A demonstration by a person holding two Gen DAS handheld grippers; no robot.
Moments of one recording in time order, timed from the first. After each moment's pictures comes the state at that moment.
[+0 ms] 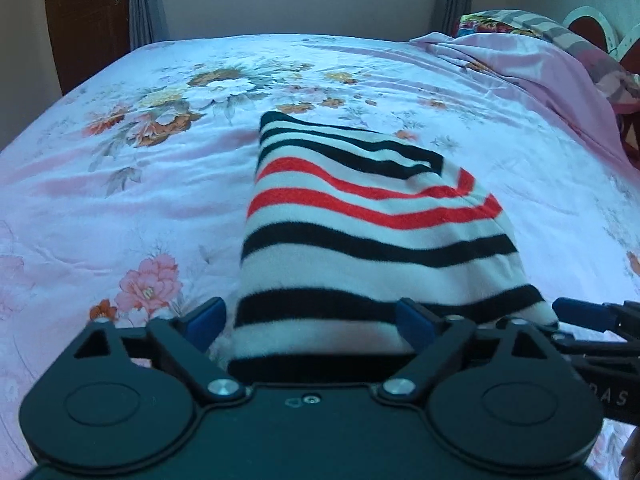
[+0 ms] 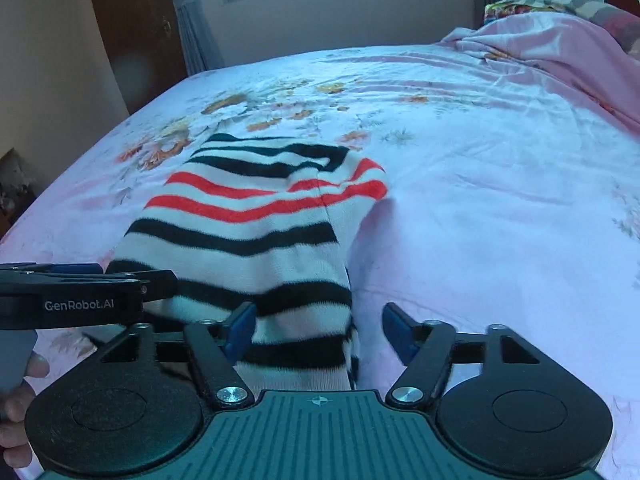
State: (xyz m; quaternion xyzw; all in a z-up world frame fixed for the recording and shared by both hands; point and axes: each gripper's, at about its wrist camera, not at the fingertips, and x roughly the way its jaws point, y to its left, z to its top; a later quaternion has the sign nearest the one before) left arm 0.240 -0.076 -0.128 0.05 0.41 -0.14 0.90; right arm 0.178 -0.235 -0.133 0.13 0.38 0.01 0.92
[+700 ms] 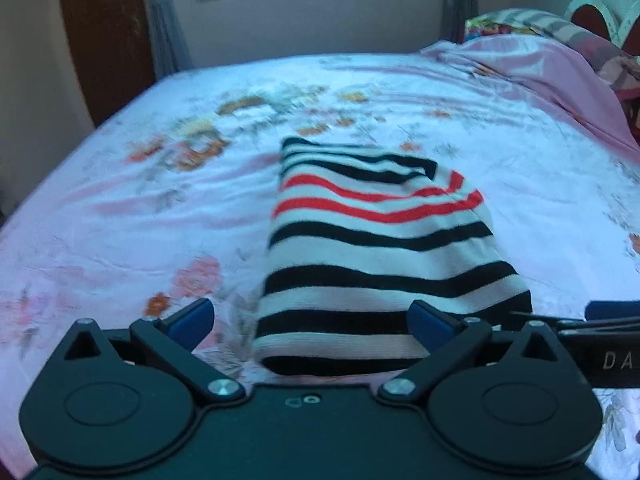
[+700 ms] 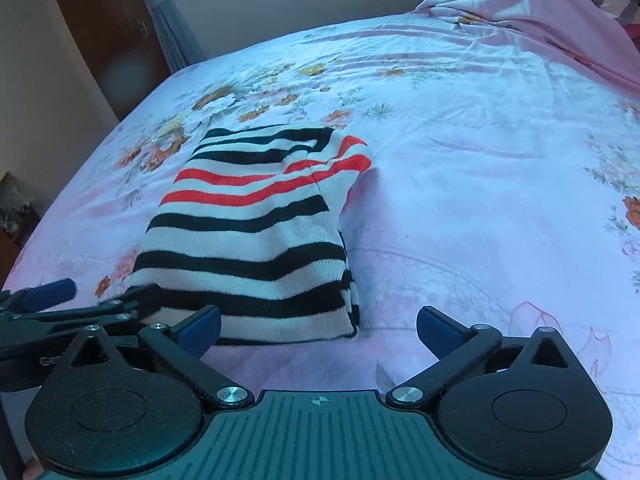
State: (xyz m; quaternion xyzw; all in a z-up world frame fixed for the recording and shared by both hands) left arm 0.182 -0.083 -0.089 0.09 0.38 -0.08 0.92; right arm 0.148 -0.245 -0.105 0.18 0.41 0.00 0.89
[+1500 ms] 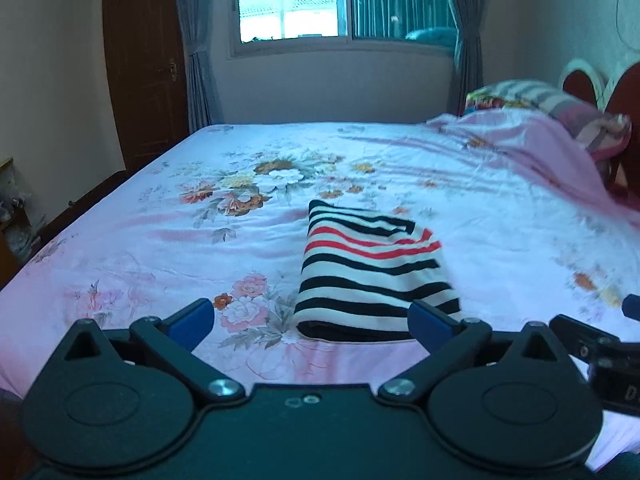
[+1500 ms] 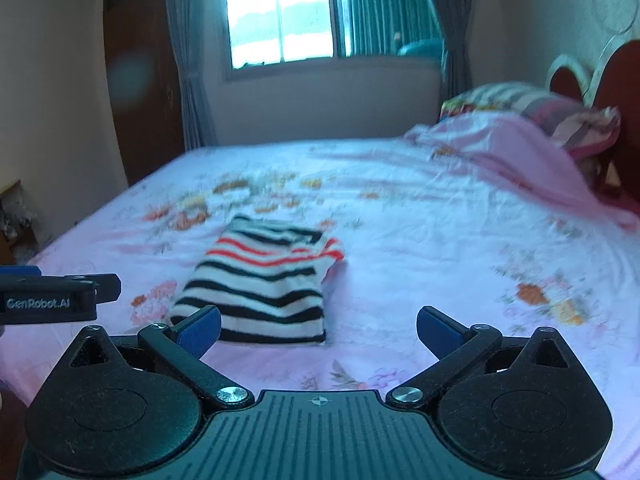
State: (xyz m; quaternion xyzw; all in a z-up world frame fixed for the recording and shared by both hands) left arm 0.047 -0.046 0.005 0.05 0.30 -0.08 0.95; right arm -0.029 -0.217 -0.010 0.09 0.25 -0.04 0.96
